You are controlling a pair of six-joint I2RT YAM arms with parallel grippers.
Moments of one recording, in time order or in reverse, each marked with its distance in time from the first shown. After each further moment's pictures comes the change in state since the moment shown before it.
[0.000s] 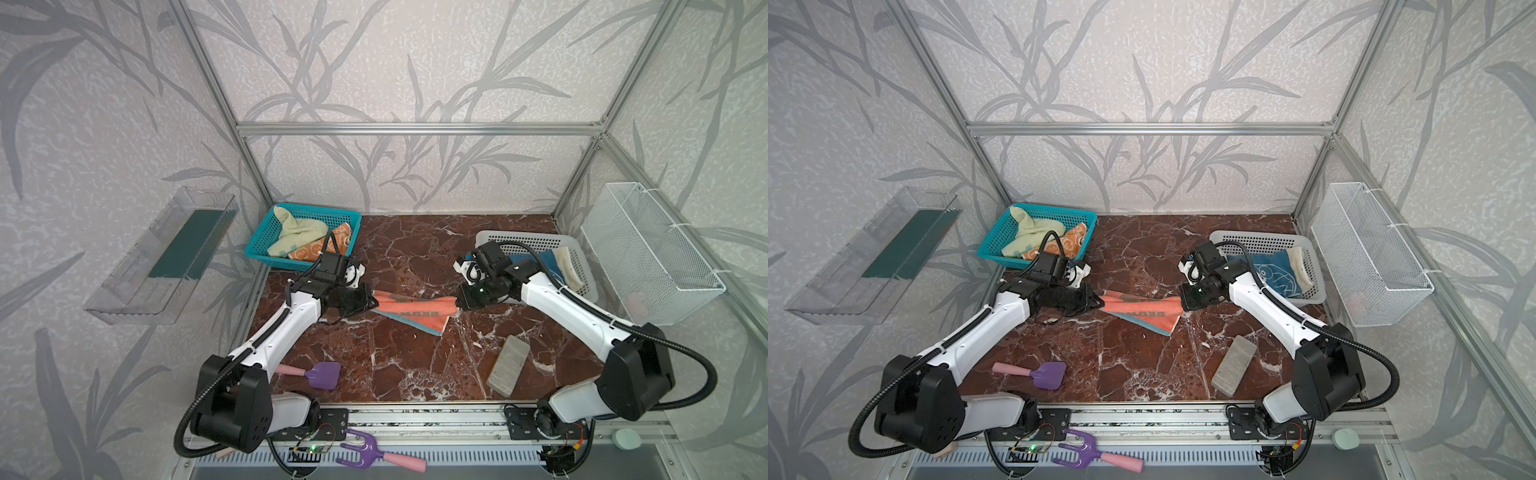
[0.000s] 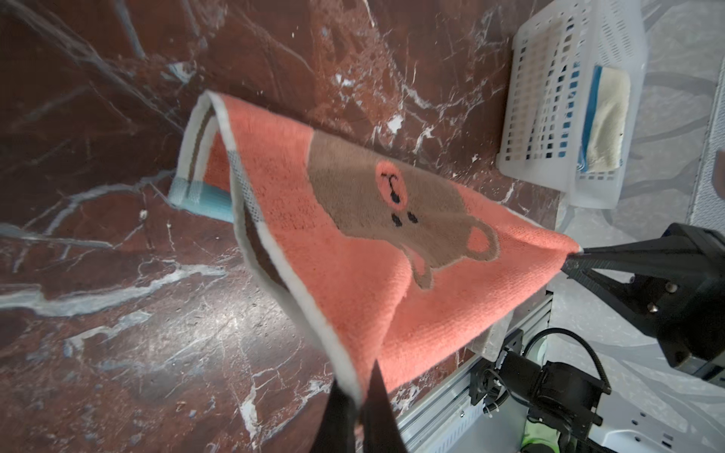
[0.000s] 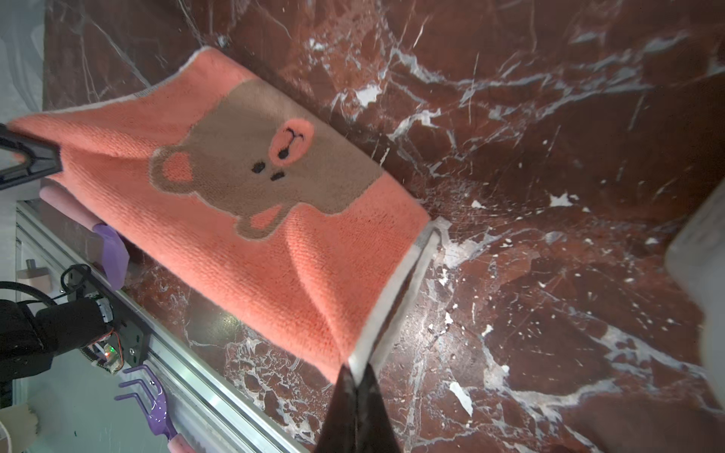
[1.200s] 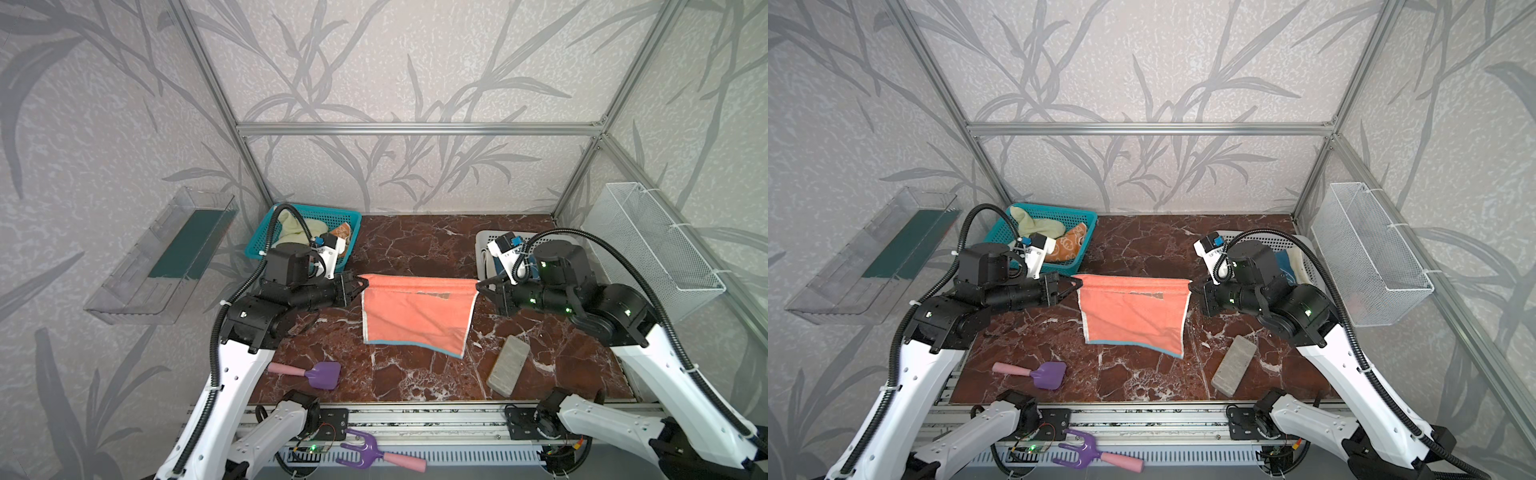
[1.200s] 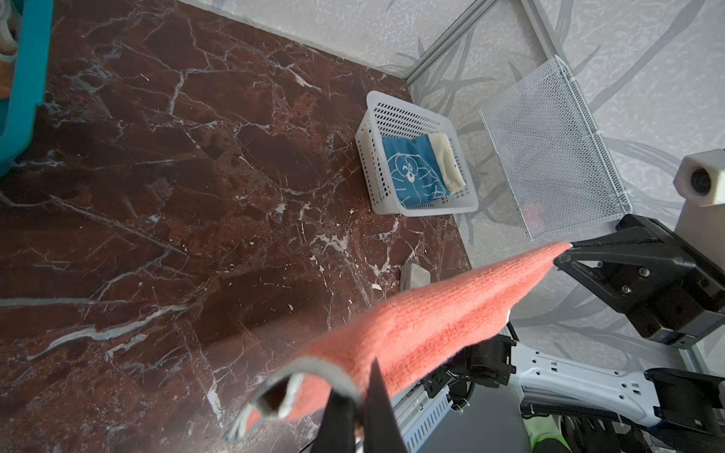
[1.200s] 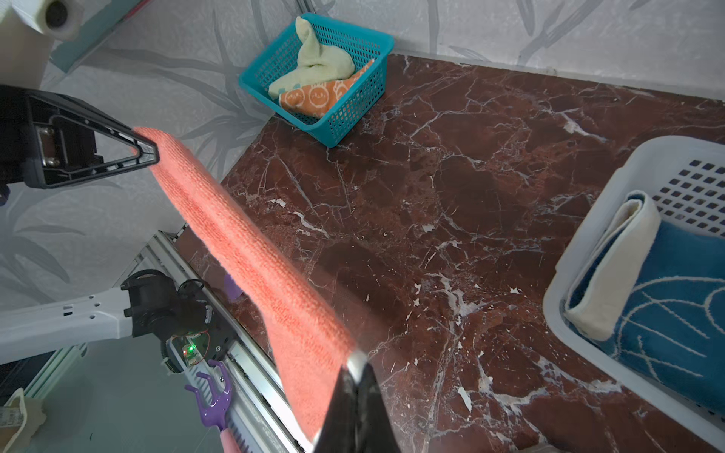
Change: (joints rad) left arm -0.031 -0.356 0.307 -0.291 -0.018 0.056; right arm 0.165 -0.430 0.235 -0.181 0.148 0.019
